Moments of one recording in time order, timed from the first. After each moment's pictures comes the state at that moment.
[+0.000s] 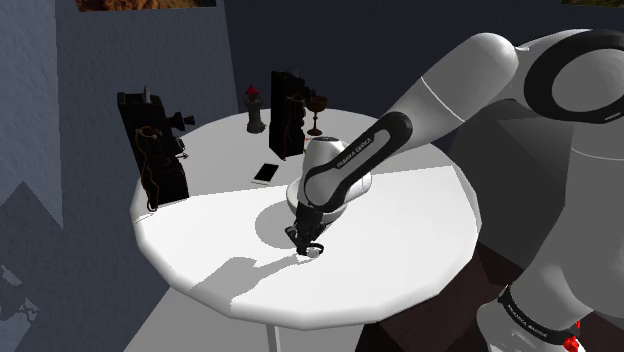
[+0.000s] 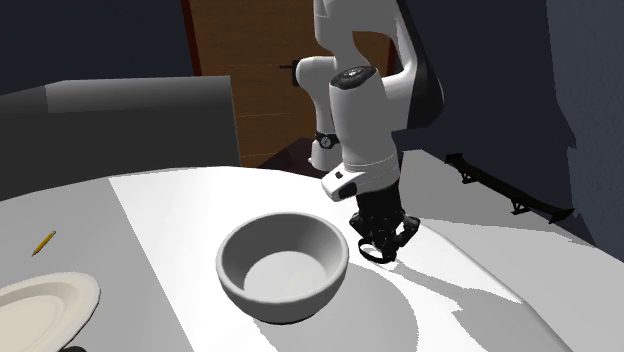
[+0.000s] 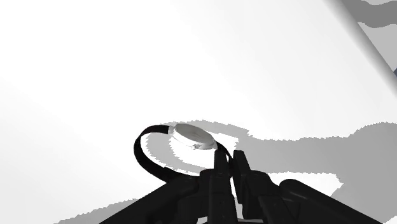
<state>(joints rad) 0.24 0.39 0.25 -2.19 0.34 2.58 0.29</state>
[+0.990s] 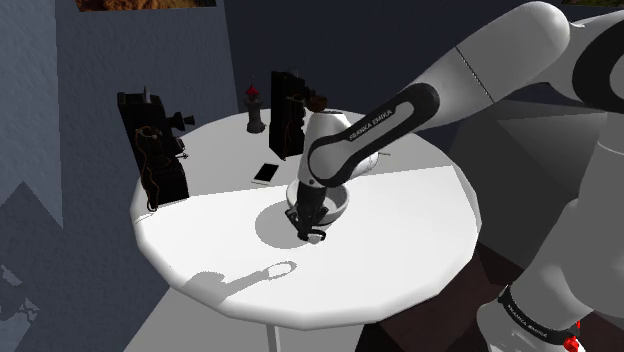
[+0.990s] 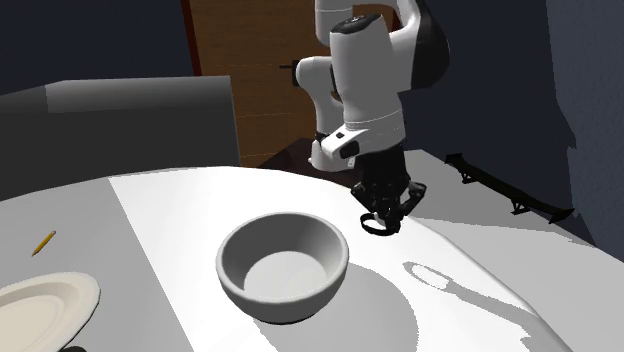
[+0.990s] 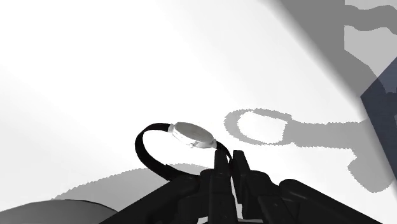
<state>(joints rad) 0.23 0.24 0.24 -2.18 0.33 2.43 0.33</state>
